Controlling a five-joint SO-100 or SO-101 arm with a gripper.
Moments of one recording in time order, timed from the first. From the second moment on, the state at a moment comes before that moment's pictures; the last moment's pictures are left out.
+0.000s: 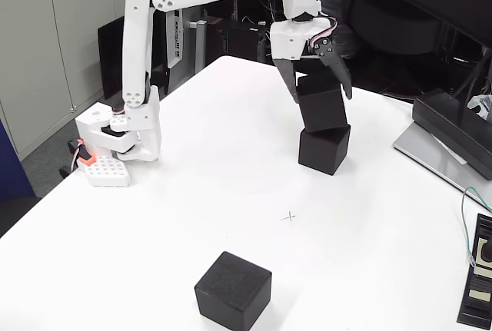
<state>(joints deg) -30.4 87.2 77.0 88.0 5.6</state>
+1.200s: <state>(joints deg) -30.8 87.2 81.7 82.4 5.6</state>
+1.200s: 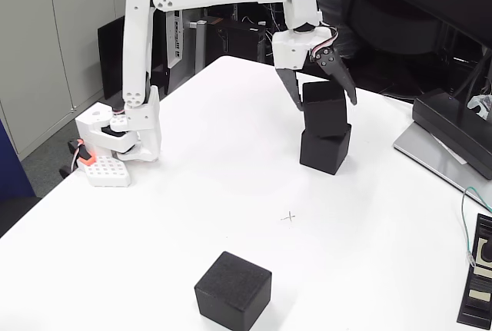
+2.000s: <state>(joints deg) -22.1 93.9 81.7 83.1 3.4</state>
